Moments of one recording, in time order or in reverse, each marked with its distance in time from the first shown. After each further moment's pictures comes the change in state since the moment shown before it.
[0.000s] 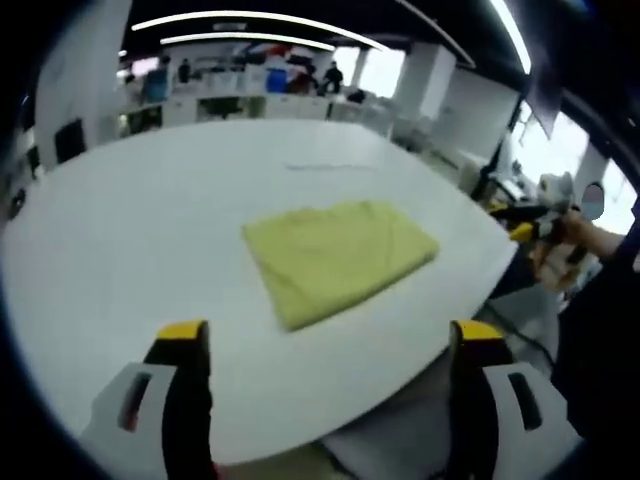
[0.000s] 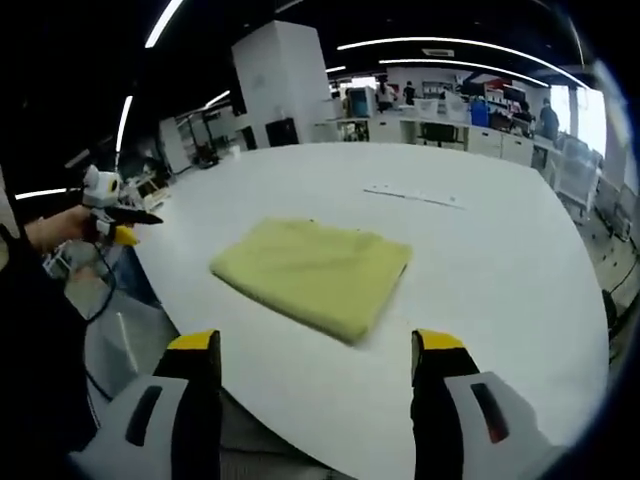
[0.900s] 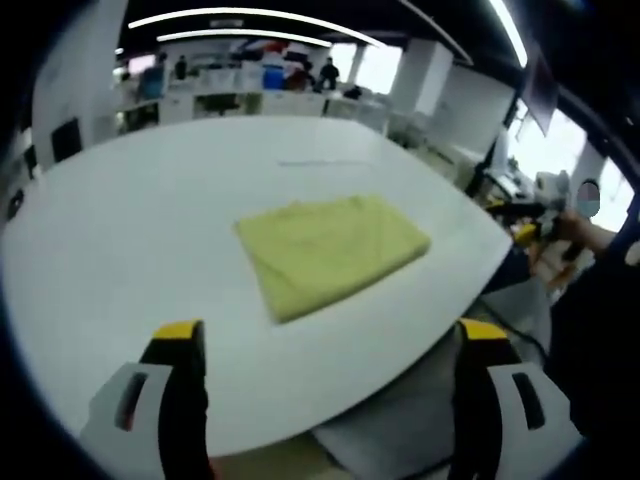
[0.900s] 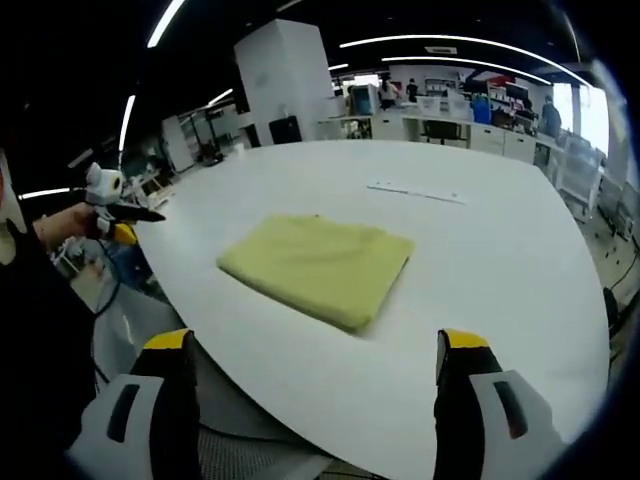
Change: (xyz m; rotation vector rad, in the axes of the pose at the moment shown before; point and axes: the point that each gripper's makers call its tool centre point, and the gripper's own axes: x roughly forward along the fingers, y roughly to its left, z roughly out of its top) left arm -0.003 -0.007 -0.005 0.003 0.022 -0.014; right arm -0.007 0.002 -0.006 0.008 0.010 0.024
